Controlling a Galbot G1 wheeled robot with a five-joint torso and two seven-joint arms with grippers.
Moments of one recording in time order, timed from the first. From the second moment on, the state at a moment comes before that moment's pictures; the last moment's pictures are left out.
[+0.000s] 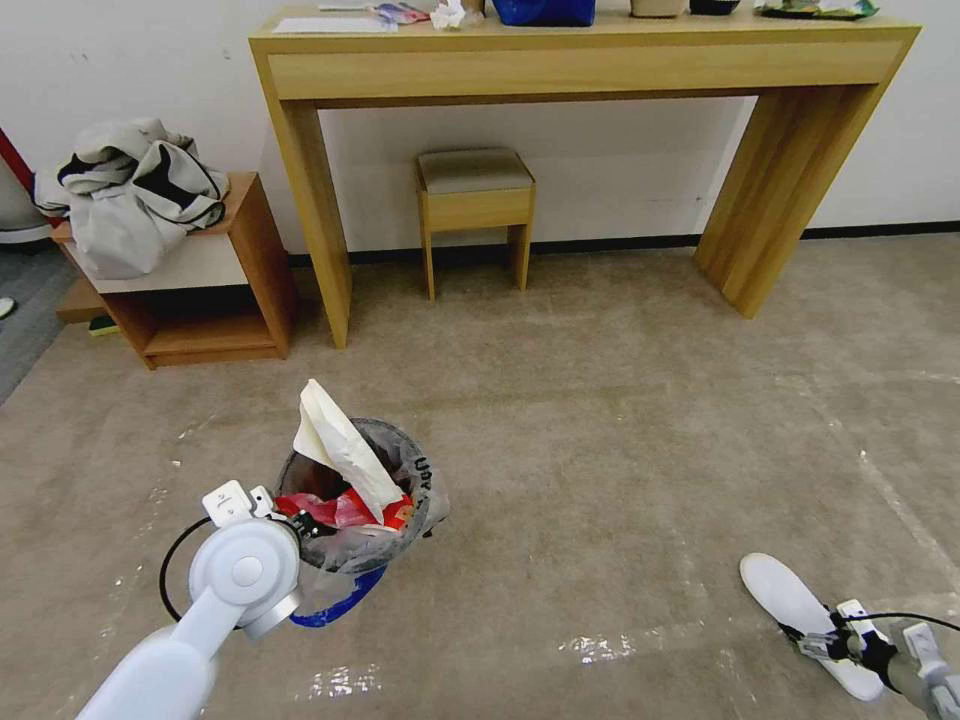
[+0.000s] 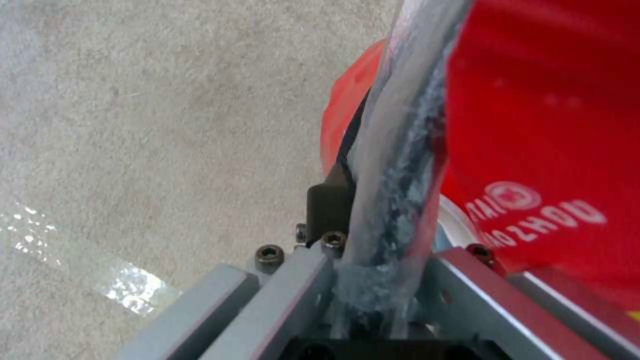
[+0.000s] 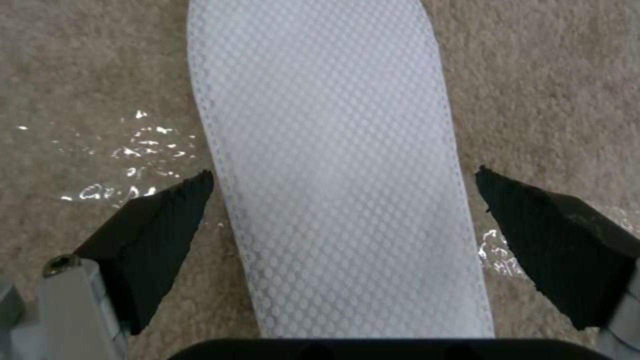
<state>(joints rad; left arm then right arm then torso) 1.16 -0.96 -0.27 -2.09 -1.53 0.39 -1.30 -0.85 0.80 -0.01 0.32 0.60 0.33 -0.59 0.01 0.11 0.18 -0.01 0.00</state>
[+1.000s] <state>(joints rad) 1.16 -0.96 -0.26 -2.09 -1.53 0.39 -1.29 -0.82 0.83 -0.04 0.28 0.58 0.31 -0.54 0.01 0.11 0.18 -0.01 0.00</state>
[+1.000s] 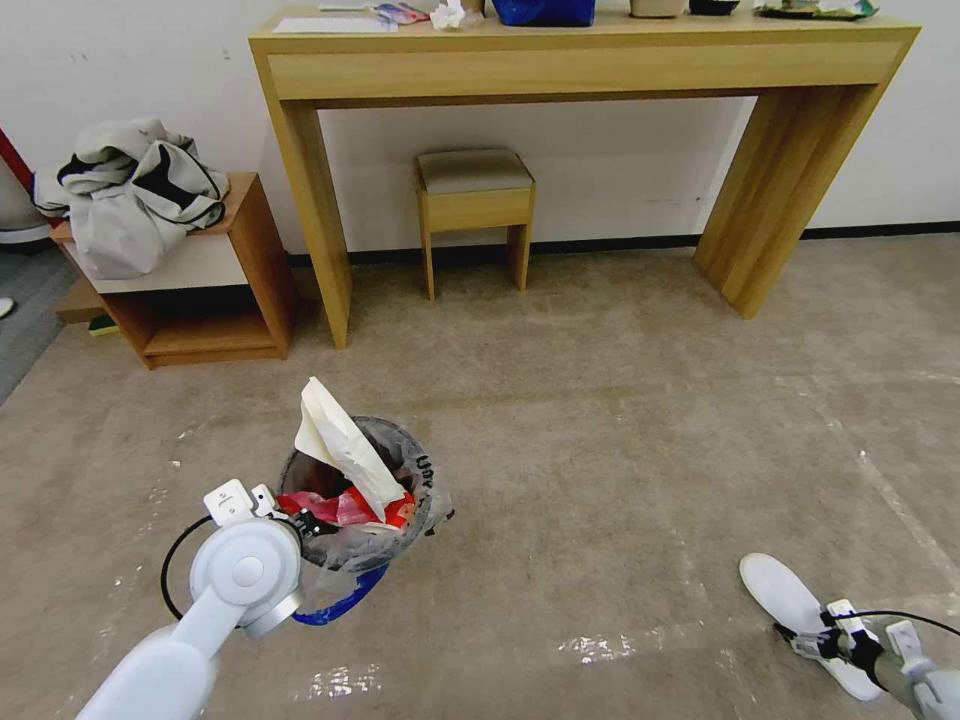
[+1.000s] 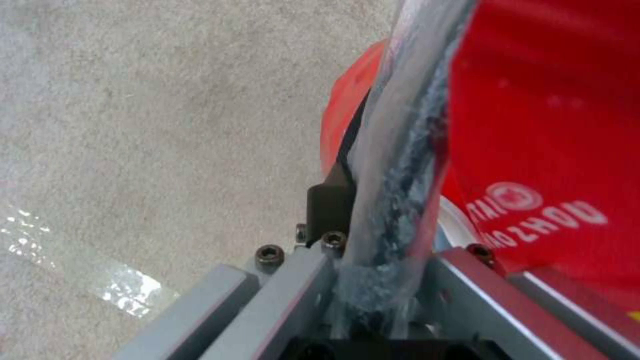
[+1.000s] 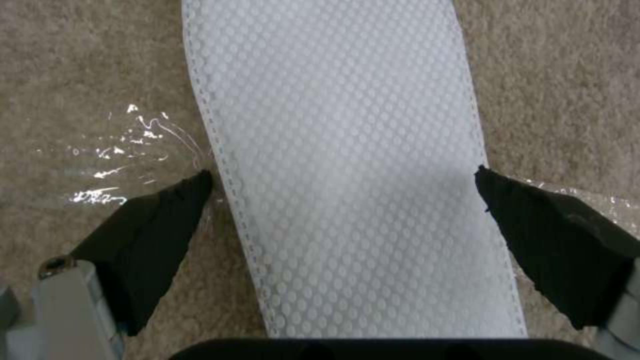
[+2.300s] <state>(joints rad) 1.14 -0.96 -0.26 -2.07 -1.52 0.39 -1.28 -0.80 0.86 -0.07 0.27 0.63 0.29 -0.51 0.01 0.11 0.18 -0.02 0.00</state>
